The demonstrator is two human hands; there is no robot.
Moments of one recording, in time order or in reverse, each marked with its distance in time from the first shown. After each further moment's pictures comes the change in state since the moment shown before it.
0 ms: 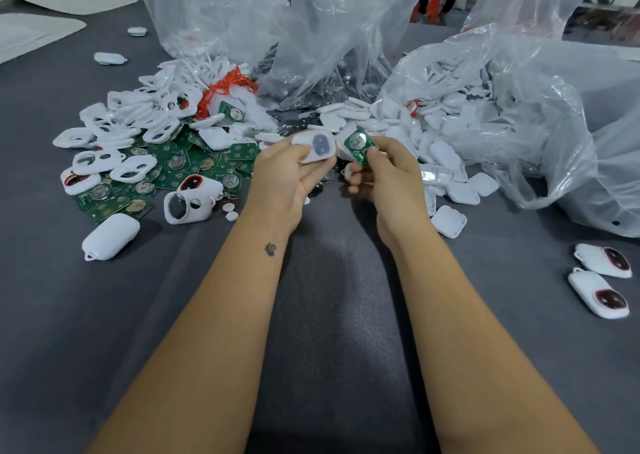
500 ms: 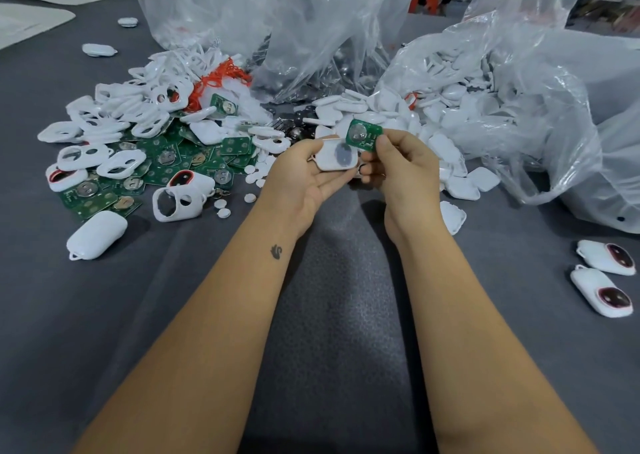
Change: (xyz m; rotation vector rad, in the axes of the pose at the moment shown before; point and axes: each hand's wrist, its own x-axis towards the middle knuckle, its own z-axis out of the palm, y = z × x) left_hand -0.001 -0.015 0.009 0.028 -0.114 -0.177; right_hand 0.004 -0.001 -0.012 0.076 0.075 -0.058
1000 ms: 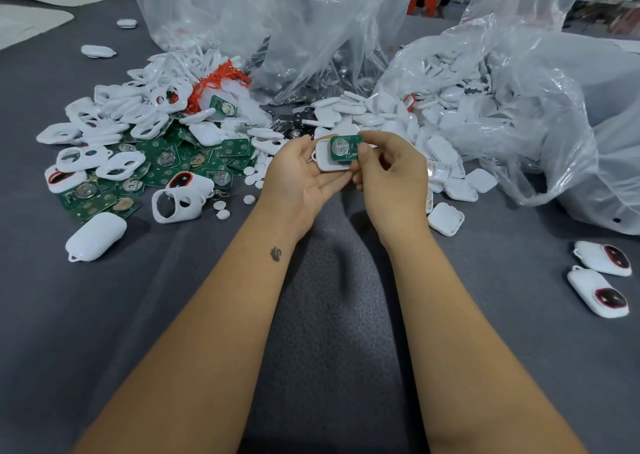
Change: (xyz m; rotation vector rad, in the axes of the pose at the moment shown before) left_hand -0.002 0.002 0.000 -0.034 -0.016 -0.034; right_hand -0.008 0.002 0.008 -0.398 0.032 -0.168
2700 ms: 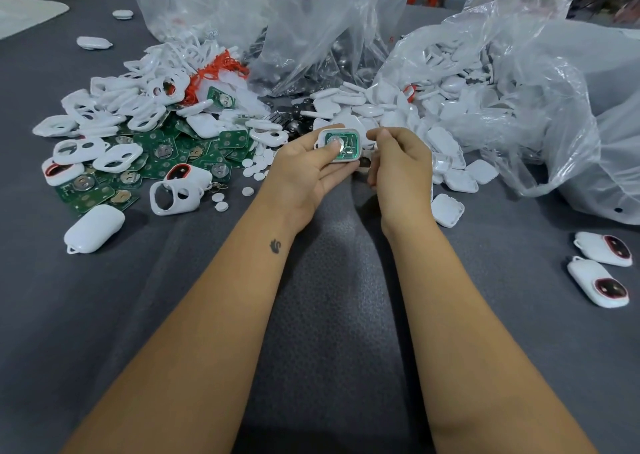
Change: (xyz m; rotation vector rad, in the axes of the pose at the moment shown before) left_hand 0.004 -0.009 -0.003 0.172 -0.094 0.125; right_hand 0.005 0.001 -0.002 0.119 0.086 0.164
